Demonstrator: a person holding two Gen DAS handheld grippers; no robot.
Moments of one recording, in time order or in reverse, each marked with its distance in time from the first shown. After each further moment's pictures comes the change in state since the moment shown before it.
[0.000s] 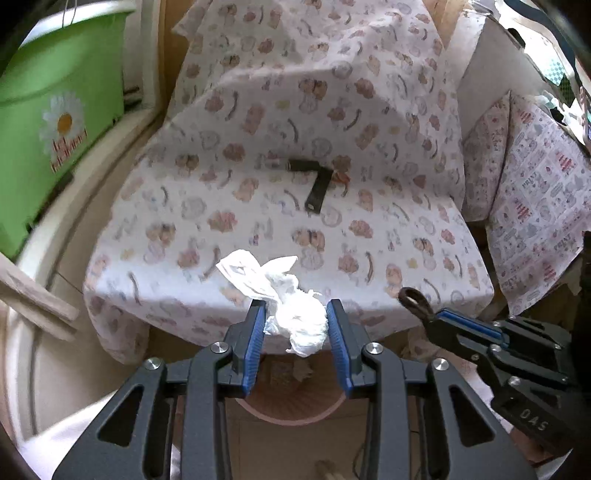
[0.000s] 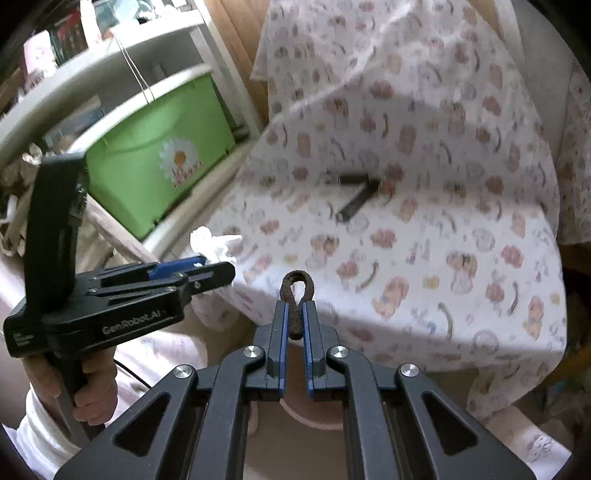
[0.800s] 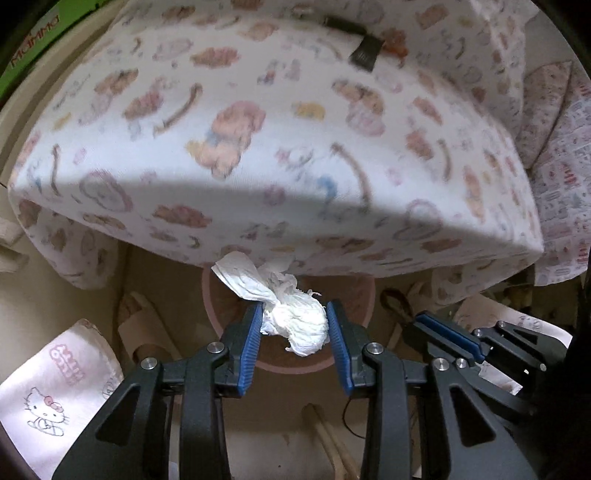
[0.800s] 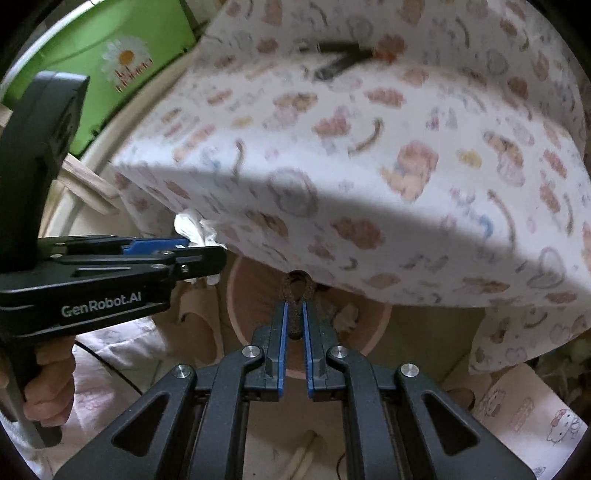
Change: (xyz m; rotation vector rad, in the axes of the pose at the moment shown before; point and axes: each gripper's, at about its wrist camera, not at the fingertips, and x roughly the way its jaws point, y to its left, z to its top) left arm 0.107 0.017 -0.045 -0.100 0.370 0.015; right arm 0.104 -0.019 -0.053 0.004 0.325 -0.120
